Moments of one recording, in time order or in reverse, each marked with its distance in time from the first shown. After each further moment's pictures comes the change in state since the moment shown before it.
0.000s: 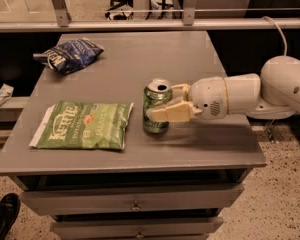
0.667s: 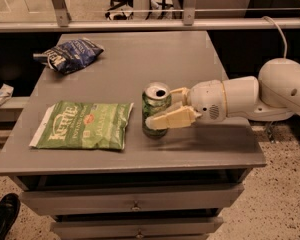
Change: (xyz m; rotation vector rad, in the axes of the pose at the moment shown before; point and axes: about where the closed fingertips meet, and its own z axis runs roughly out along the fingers) arm 0.003 0.005 0.003 -0.014 0.001 0.004
